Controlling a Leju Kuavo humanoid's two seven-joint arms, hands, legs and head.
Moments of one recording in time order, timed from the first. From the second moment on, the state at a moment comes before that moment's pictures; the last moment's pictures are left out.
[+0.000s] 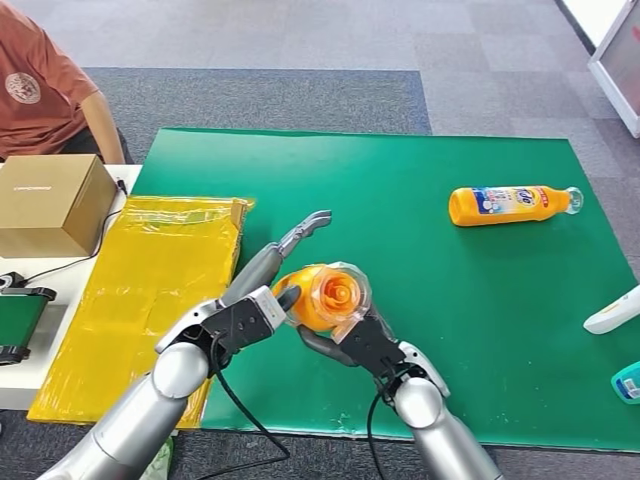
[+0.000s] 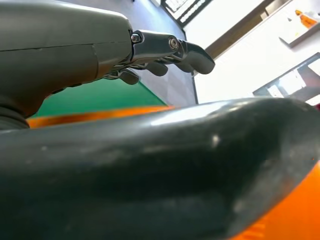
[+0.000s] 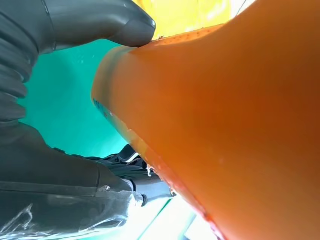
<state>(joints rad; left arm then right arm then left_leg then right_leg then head) -0.32 -0.01 -0.71 -1.55 -0.27 -0.10 -0.20 -0.24 0.08 0.47 -1.27 0.42 -0.09 -0.32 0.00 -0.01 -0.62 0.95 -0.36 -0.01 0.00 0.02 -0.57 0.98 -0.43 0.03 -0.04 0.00</state>
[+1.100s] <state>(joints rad) -0.41 -0.01 -0.77 -1.50 -0.23 -0.13 -0.19 -0.25 0.08 0.53 -1.17 0.40 -0.10 -0.30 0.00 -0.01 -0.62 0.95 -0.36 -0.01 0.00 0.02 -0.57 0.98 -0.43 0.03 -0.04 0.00</state>
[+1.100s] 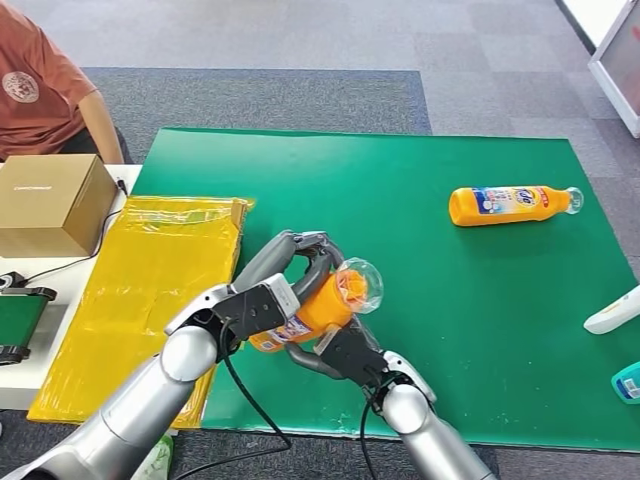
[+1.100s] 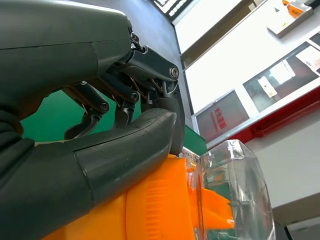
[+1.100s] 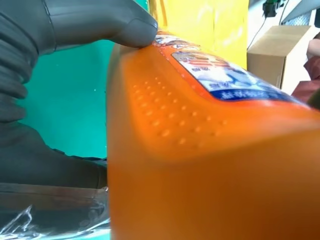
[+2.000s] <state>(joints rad) -0.31 0.04 -0.73 -1.55 -0.17 -0.16 -0.23 -0.31 0.08 0.37 -1.16 0.42 -0.18 -0.29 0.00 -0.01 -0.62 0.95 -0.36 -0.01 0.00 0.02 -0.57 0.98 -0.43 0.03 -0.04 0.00</state>
